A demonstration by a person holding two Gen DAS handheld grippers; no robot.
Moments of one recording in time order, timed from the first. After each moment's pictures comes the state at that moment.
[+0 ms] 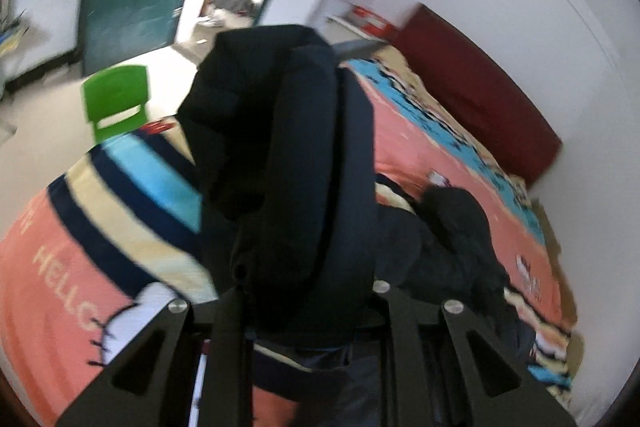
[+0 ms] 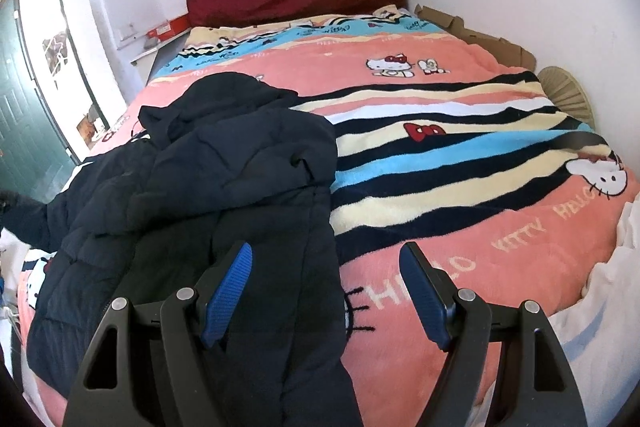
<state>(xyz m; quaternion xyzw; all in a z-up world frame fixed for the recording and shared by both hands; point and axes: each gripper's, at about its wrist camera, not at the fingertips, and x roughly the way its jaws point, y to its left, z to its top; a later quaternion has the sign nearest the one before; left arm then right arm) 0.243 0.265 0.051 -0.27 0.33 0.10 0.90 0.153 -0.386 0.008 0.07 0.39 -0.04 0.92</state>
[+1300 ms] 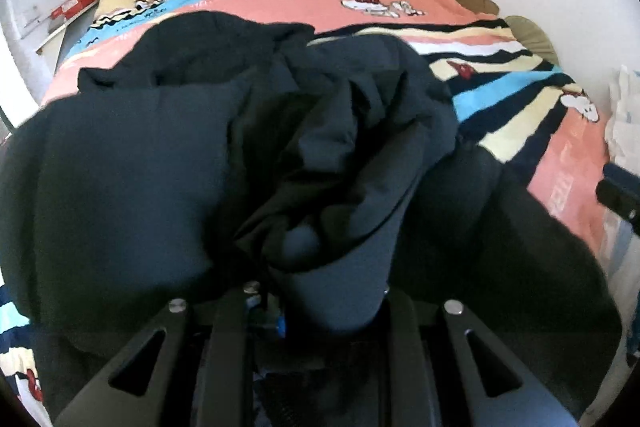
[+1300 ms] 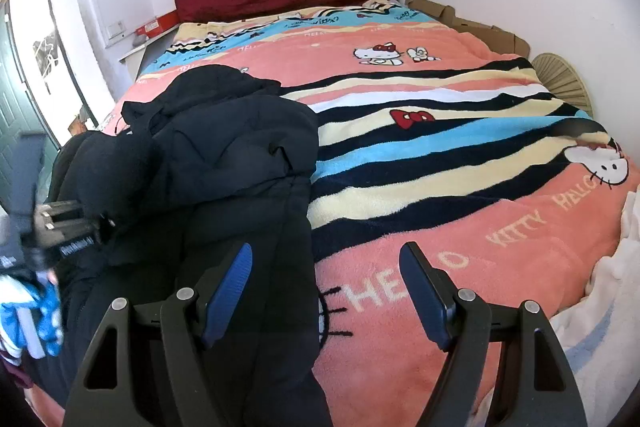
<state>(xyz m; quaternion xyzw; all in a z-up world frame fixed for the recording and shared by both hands) 0.285 -0.169 -0.044 0.10 0.47 -0.22 0.85 0.162 -0.403 -0.013 0.08 0.40 -0.05 0.91</state>
